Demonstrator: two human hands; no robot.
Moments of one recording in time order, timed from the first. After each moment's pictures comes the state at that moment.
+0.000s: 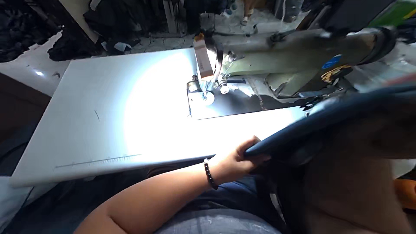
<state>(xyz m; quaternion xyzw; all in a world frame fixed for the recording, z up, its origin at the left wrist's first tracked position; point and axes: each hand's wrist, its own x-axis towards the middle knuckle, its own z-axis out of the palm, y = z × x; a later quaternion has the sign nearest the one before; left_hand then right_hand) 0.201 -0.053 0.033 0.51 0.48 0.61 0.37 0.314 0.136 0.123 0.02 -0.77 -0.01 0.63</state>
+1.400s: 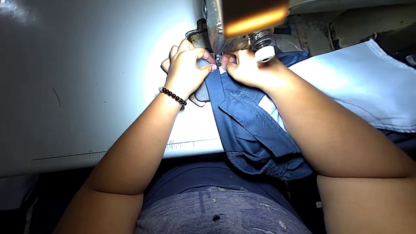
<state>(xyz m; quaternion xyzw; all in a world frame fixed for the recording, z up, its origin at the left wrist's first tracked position) 0.011 -0.002 0.001 0.39 0.87 0.27 0.11 0.119 0.153 0.003 -0.12 -0.96 0.26 0.02</state>
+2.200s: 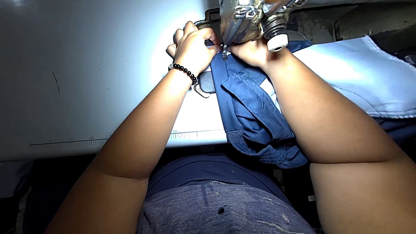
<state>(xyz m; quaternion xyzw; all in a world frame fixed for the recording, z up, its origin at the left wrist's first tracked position) 0.000 0.018 0.012 0.32 0.91 0.21 0.15 0.094 0.169 -0.008 -0.13 -0.97 0.20 0.10</state>
